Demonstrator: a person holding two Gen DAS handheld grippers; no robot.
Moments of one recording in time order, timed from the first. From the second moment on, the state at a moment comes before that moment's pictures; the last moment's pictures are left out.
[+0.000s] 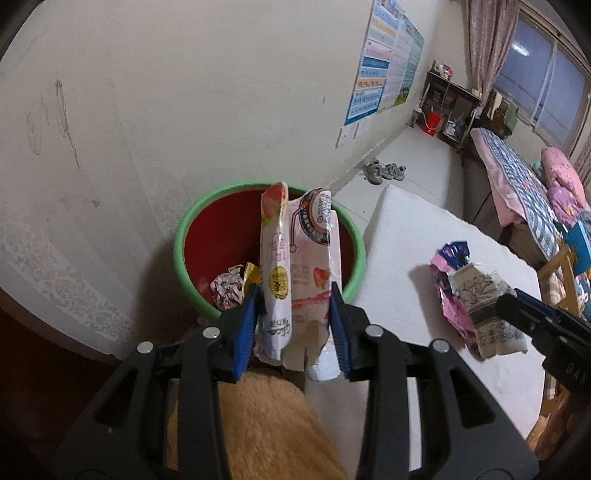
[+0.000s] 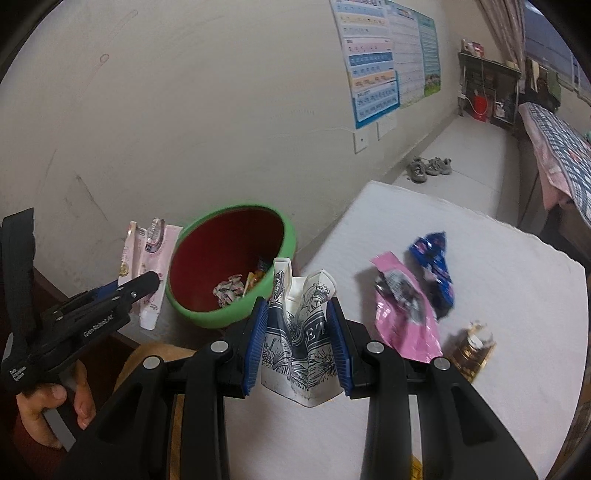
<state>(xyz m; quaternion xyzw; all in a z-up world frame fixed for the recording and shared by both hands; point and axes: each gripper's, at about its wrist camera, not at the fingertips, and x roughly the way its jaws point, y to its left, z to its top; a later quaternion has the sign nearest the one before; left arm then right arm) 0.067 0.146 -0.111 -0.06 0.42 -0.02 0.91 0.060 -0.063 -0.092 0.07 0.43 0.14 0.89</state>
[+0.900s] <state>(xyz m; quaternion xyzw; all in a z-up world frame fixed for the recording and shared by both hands) 0.133 0.182 -0.155 -0.09 0.45 0.09 0.88 0.169 -0.005 -0.098 0.17 0.39 0.22 0.88</state>
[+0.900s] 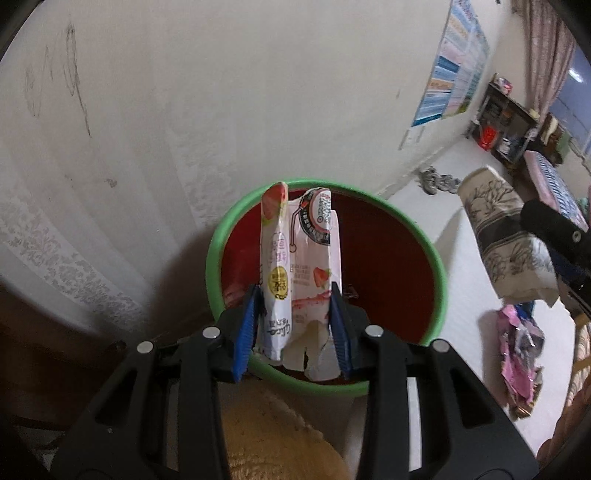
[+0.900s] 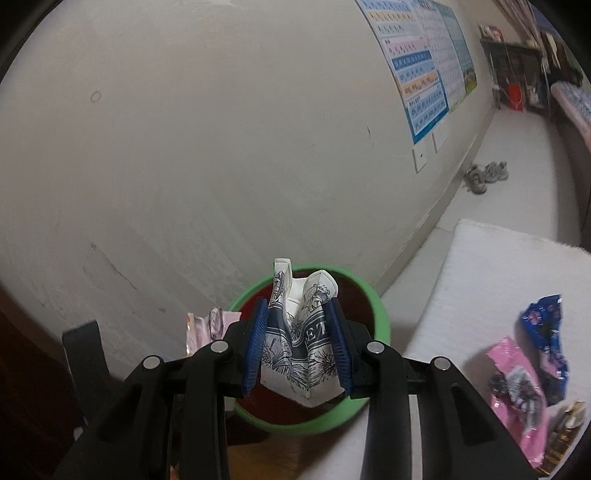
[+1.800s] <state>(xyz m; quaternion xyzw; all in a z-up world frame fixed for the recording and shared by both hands) 0.148 0.183 -0.173 -0.09 0.49 0.12 0.86 0.194 -0.003 -0.132 0.22 0.42 0.26 0.84</state>
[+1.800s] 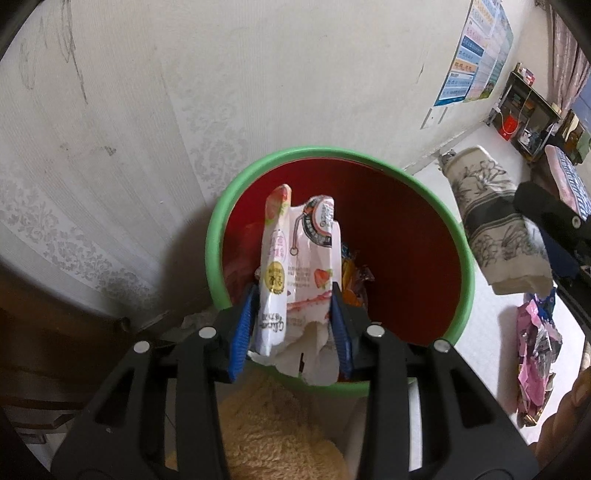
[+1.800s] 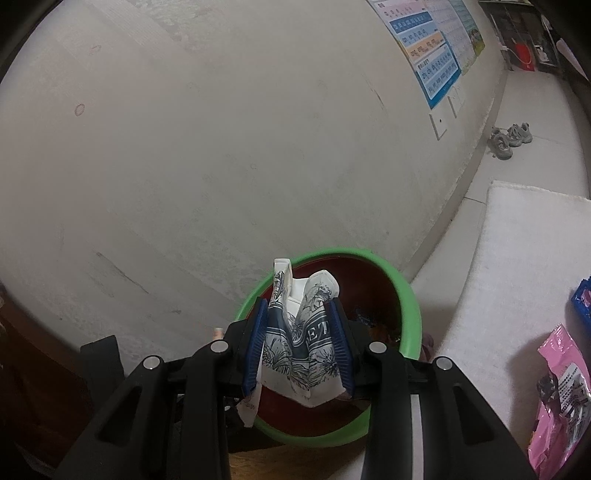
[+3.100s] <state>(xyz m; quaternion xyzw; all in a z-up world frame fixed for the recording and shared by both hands) 0.073 0.112 -0.168 -0.08 0.47 0.07 0.88 0.095 -0.138 -0.118 0.05 0.39 0.15 0.91</state>
